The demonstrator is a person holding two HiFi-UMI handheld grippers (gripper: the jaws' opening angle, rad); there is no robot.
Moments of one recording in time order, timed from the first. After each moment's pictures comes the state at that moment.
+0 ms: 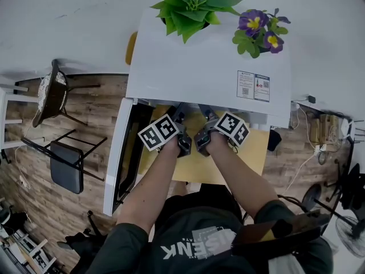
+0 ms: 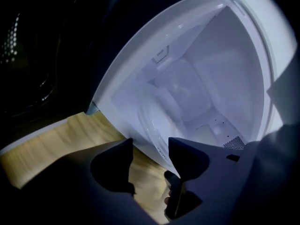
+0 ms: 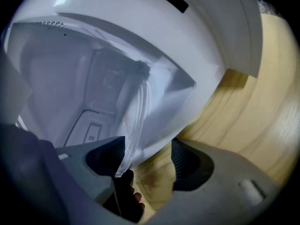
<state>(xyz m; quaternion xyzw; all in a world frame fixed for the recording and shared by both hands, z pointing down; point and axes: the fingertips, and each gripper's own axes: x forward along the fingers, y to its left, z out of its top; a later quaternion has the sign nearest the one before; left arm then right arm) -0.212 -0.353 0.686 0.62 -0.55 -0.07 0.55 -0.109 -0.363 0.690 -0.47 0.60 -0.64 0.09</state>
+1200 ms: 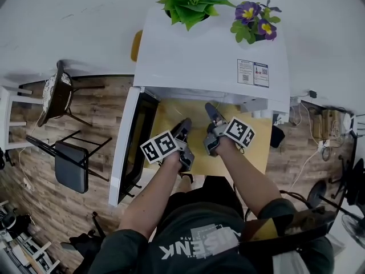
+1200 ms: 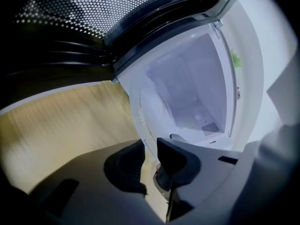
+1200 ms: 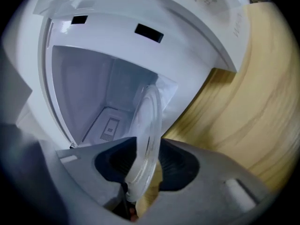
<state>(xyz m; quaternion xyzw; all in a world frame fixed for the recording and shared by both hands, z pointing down) -0.192 -0.264 0.678 0.64 -0.47 -0.09 0.60 -0.106 -0.327 0.674 -0.41 0.67 -0.60 0.13</state>
